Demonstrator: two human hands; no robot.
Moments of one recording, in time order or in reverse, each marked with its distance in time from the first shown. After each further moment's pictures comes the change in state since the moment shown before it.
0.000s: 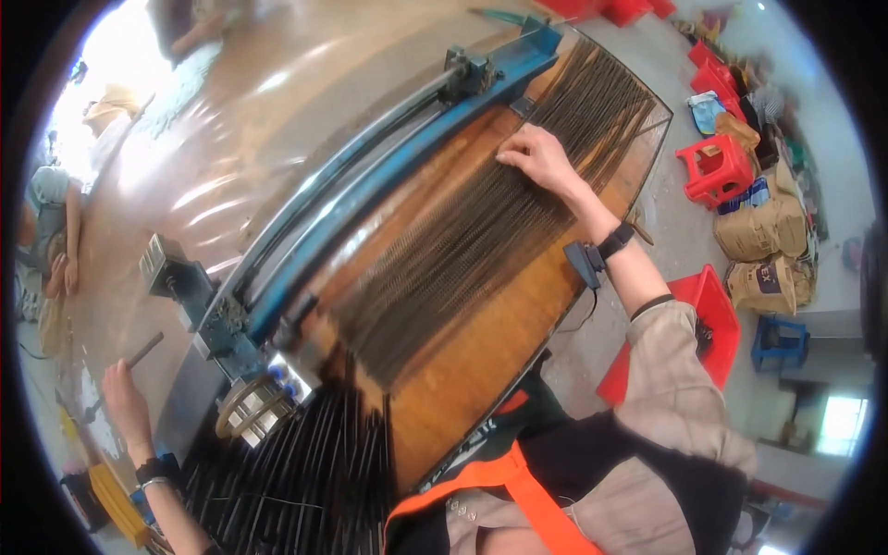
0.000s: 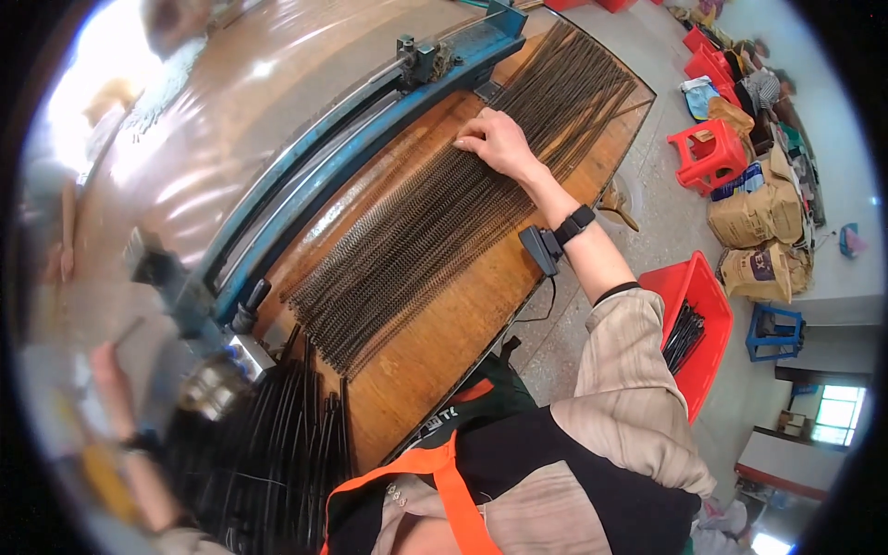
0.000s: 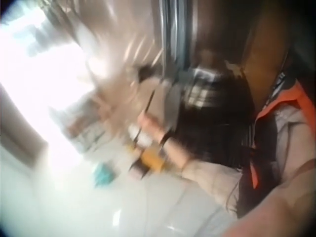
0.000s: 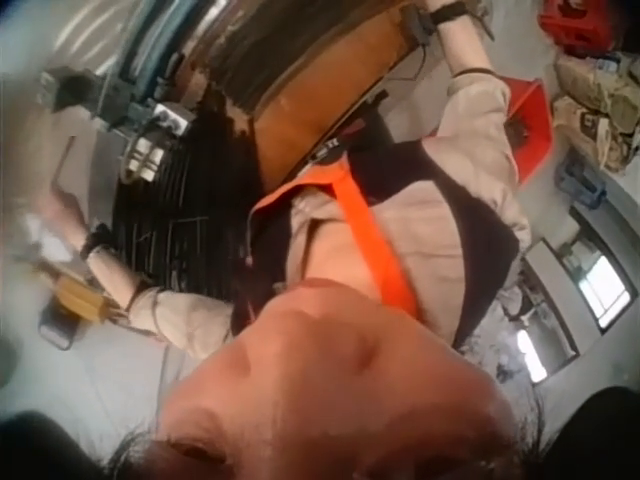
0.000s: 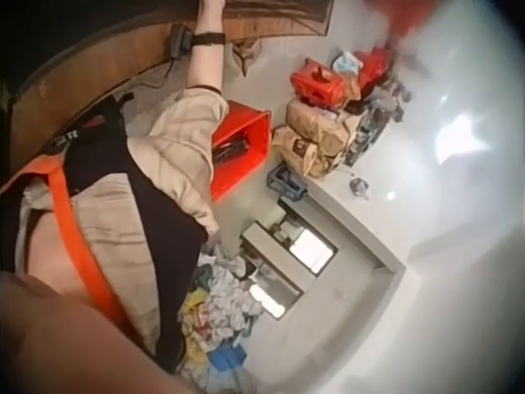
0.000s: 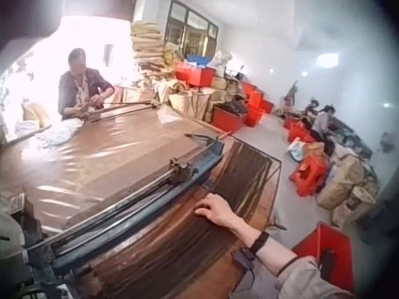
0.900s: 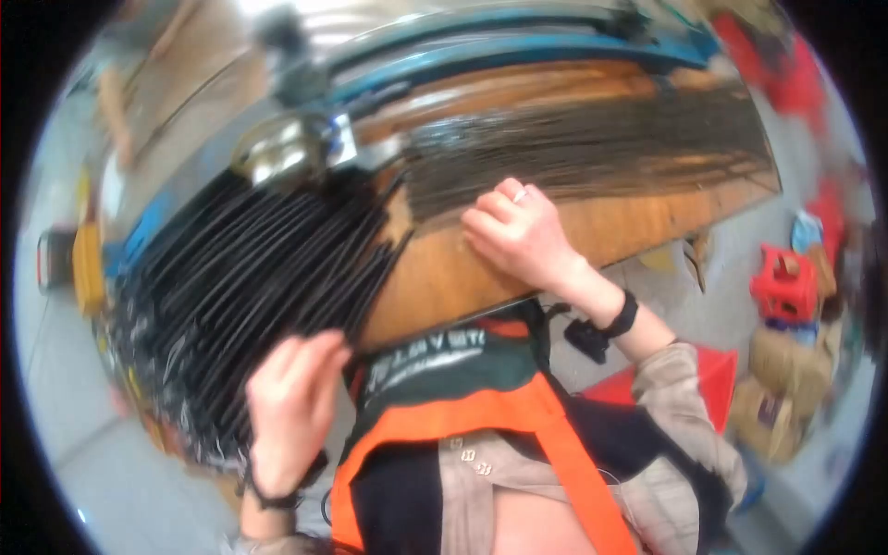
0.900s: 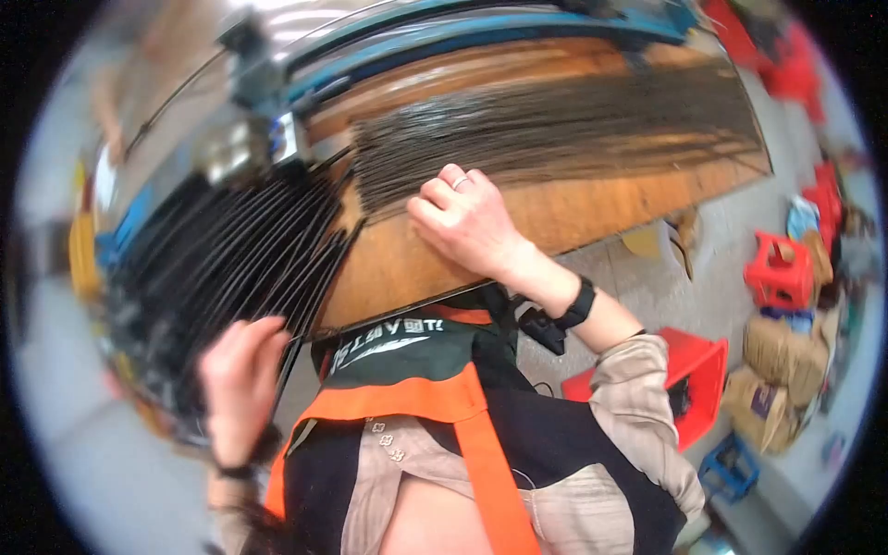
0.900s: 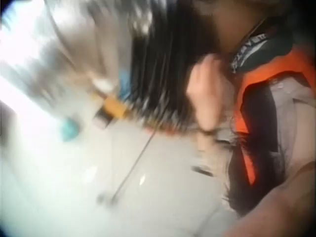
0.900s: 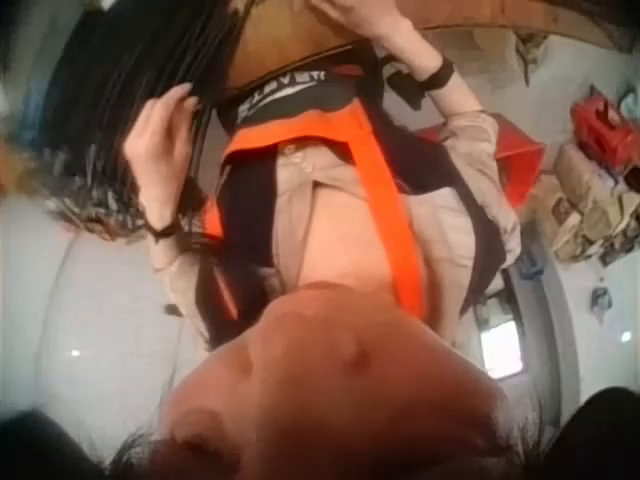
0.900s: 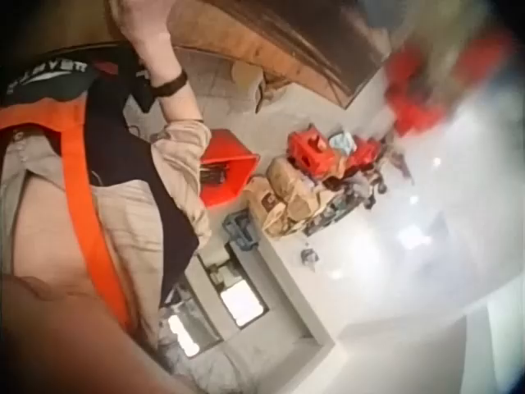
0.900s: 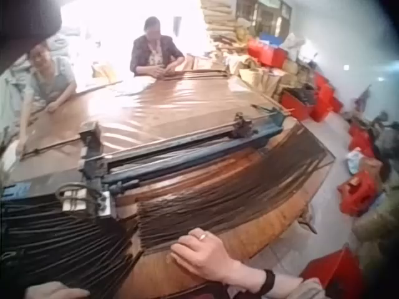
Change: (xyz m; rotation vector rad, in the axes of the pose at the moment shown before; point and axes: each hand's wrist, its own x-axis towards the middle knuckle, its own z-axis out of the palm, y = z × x) left_hand -0.055 0.355 -0.294 -0.855 -0.349 -0.454; right_hand -0.148 -0.198 0.024 0.355 -0.098 -0.719
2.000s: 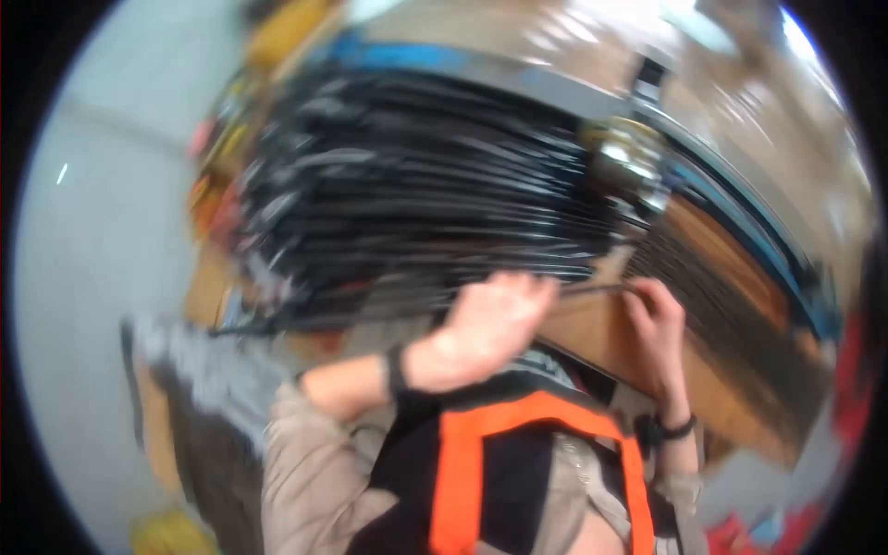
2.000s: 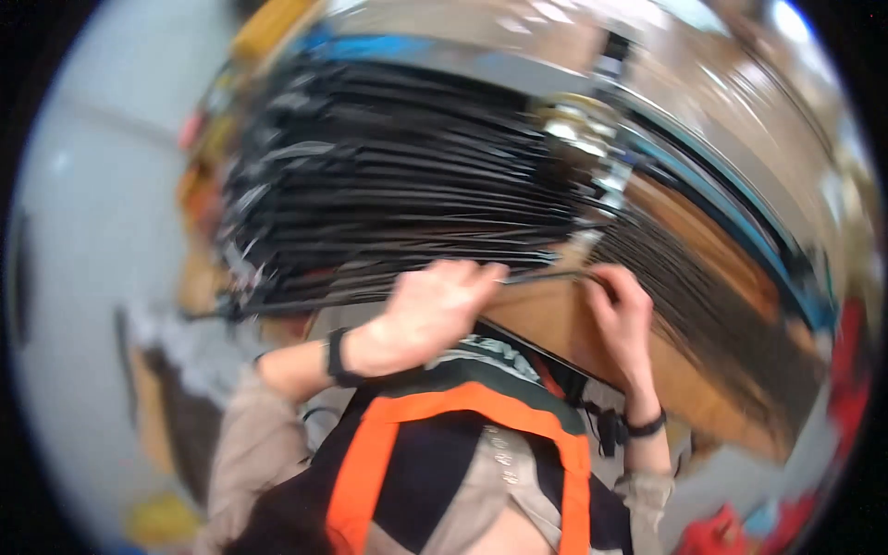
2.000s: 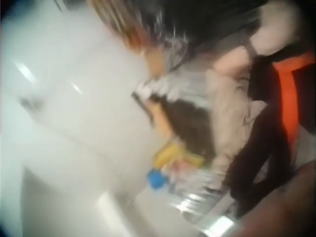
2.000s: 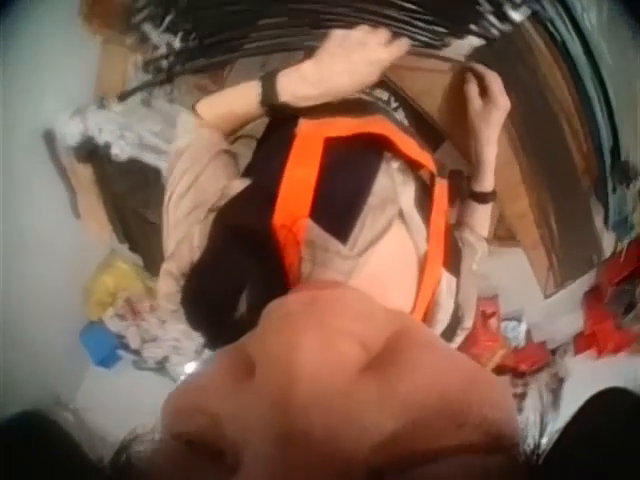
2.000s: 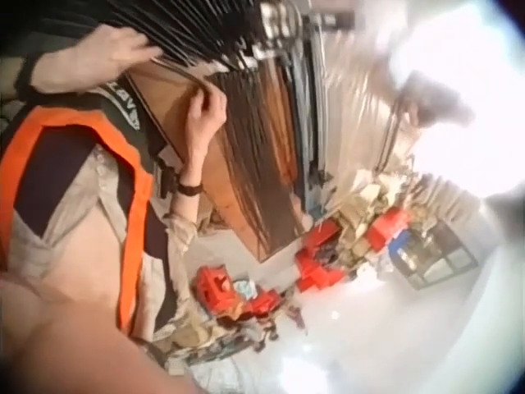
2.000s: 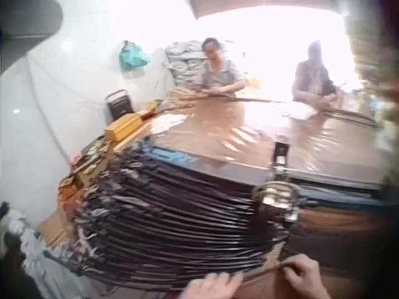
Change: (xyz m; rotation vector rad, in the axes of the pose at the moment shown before) left_hand -0.017 -0.016 0.085 0.247 0.152 -0.161; right_hand 0.022 -0.006 0.022 0.532 -0.336 0.360
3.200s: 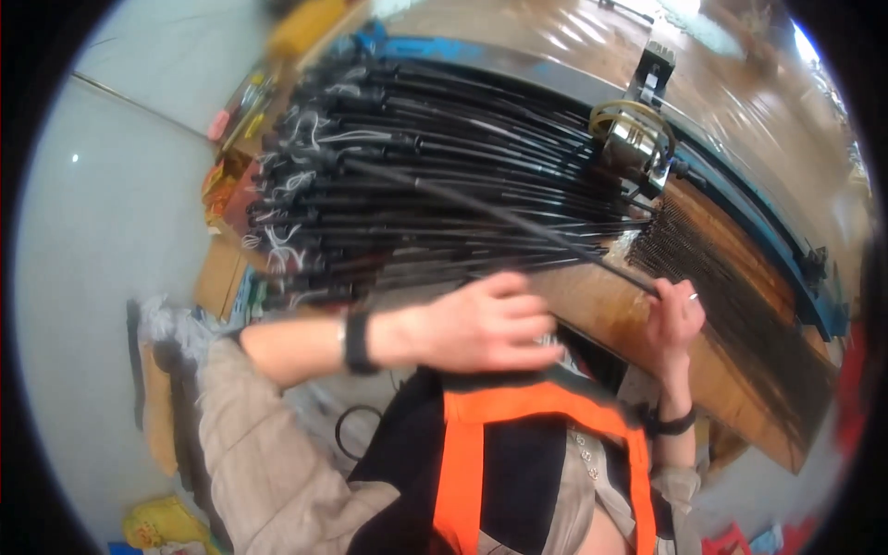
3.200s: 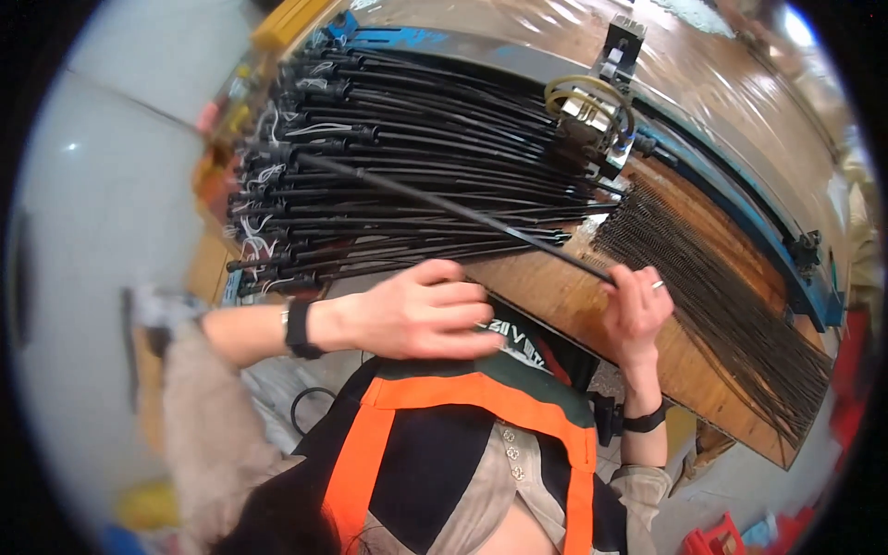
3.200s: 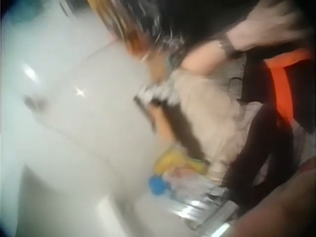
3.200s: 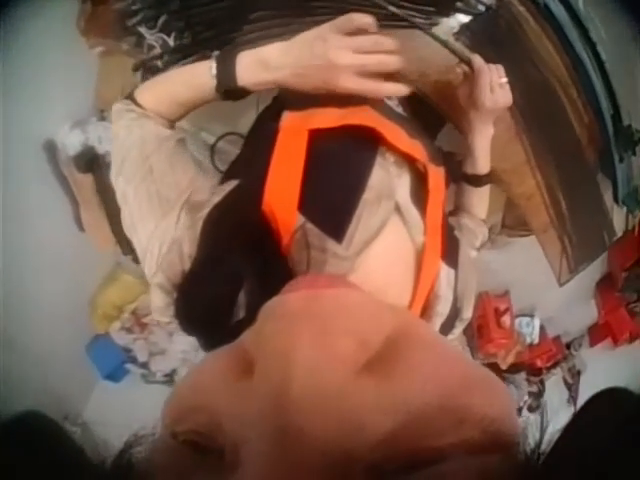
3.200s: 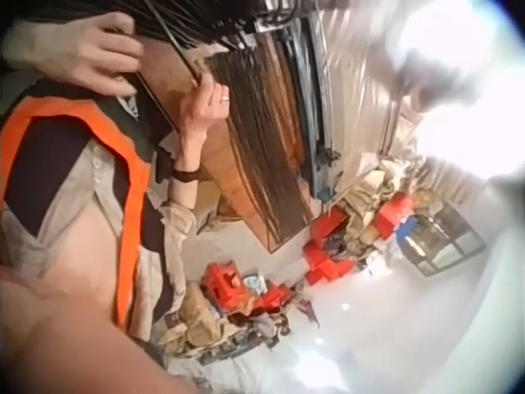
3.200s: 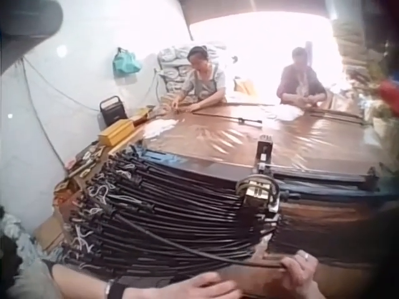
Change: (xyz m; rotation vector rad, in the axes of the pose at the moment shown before) left_hand -0.032 -0.014 -0.033 -0.052 0.271 0.701; right_hand -0.004 -0.026 0.001 -0.436 0.251 -0.733
